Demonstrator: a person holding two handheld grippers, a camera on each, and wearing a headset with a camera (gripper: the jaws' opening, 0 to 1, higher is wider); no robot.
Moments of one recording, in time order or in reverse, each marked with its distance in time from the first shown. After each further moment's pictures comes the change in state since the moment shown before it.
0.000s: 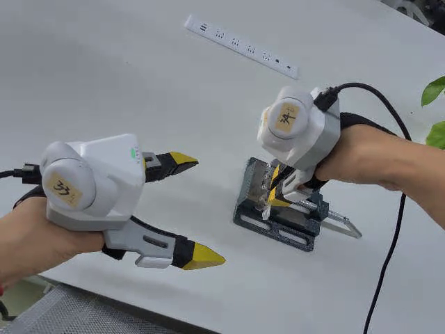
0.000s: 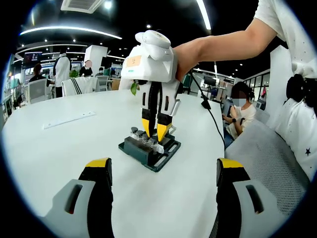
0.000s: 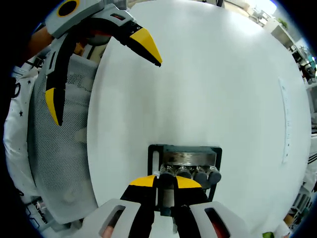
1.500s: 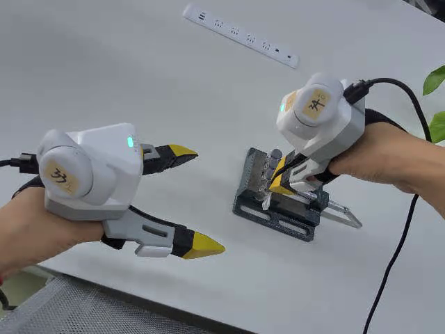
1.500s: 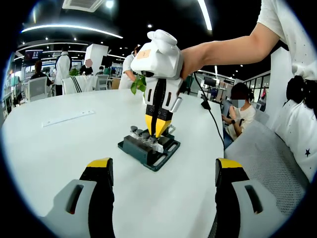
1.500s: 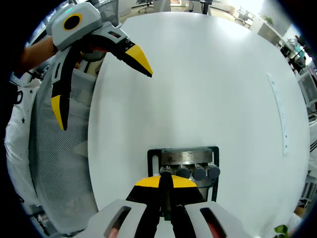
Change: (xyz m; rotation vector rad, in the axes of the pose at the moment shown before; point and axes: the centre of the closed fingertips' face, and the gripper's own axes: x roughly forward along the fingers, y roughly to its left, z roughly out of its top) left arm 0.000 -0.001 -0.002 -0.016 0.001 -0.003; right arm -0.005 0.000 0.000 0.077 -0.125 -0.016
